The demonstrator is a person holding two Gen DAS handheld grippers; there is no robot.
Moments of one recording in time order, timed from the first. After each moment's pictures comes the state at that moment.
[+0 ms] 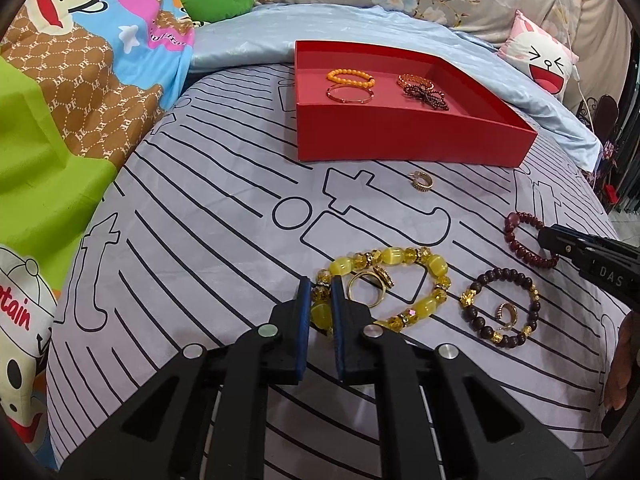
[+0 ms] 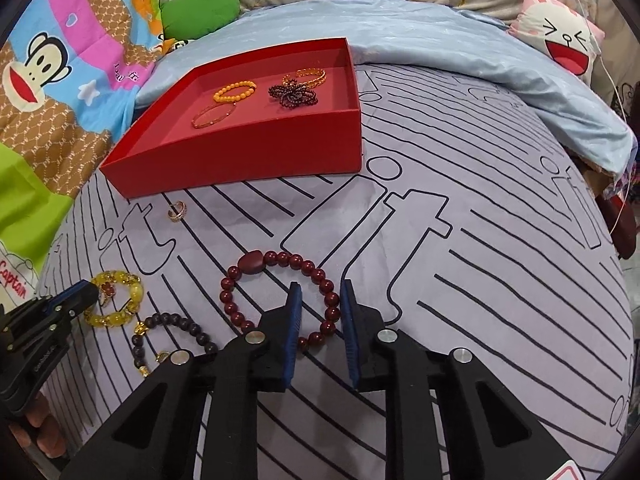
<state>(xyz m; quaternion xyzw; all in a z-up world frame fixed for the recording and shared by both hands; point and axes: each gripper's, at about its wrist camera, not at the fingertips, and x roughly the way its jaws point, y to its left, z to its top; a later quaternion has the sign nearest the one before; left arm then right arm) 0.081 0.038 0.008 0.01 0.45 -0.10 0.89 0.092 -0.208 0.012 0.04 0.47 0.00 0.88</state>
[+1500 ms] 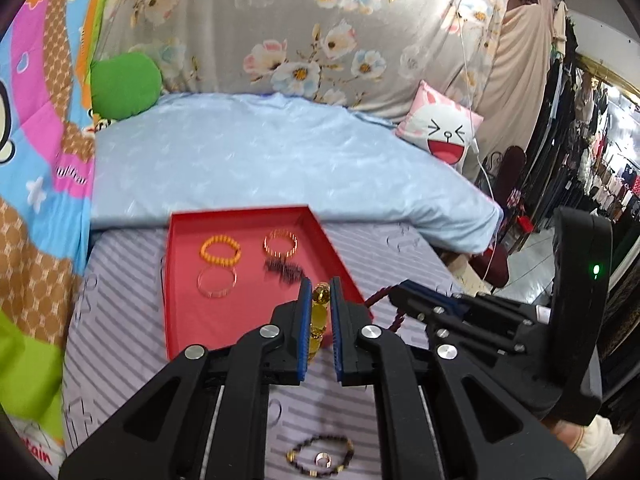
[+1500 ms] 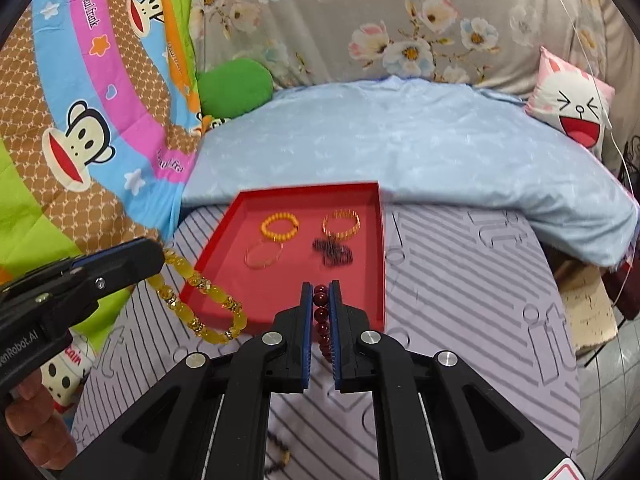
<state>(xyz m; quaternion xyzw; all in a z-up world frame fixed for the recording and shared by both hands) 0.139 -0.035 0.182 -0.04 0.33 -0.27 0.91 0.139 -0.209 0.149 0.06 0.36 0.05 0.93</state>
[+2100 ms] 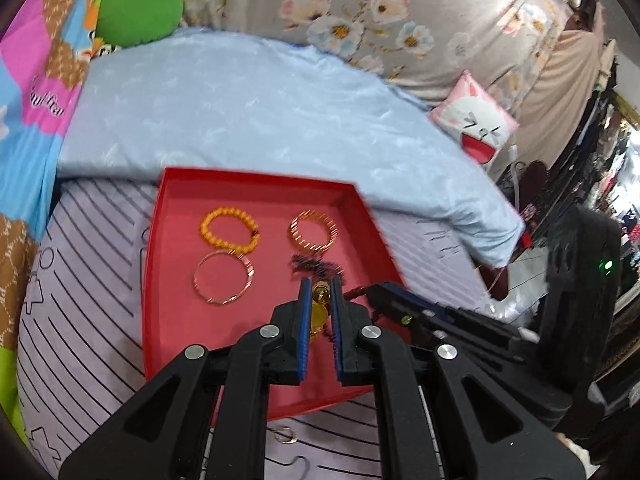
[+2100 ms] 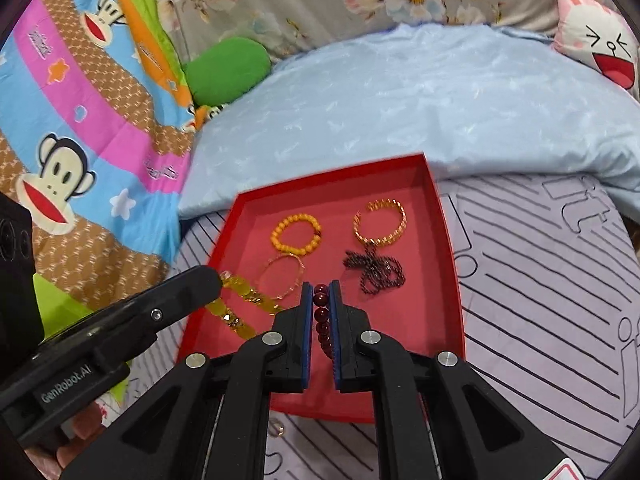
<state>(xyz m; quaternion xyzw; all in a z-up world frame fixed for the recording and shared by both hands) 0.248 -0.025 0.099 -0.10 0.42 -0.25 0.87 0.243 -0.197 0.078 0.14 0.43 0.07 0.89</state>
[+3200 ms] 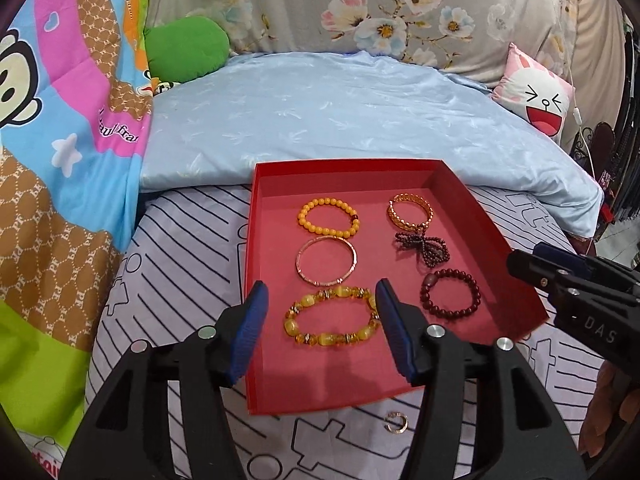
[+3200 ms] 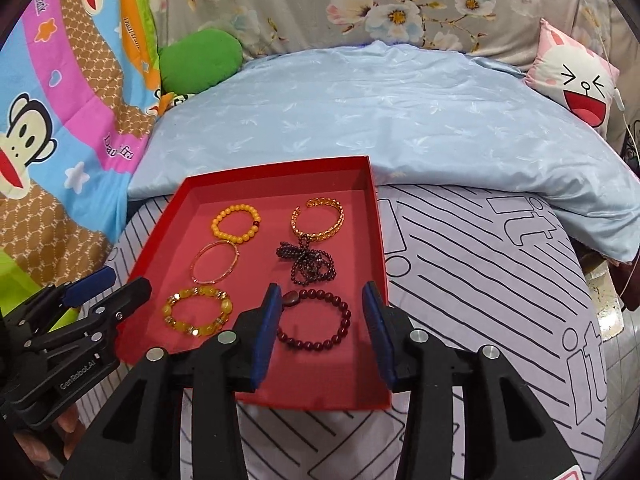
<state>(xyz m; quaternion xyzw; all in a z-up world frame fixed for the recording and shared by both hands) 0.220 -0.010 0.083 0.02 0.38 -0.12 0.91 0.208 -0.210 0.087 0.06 0.41 0.01 0.91</state>
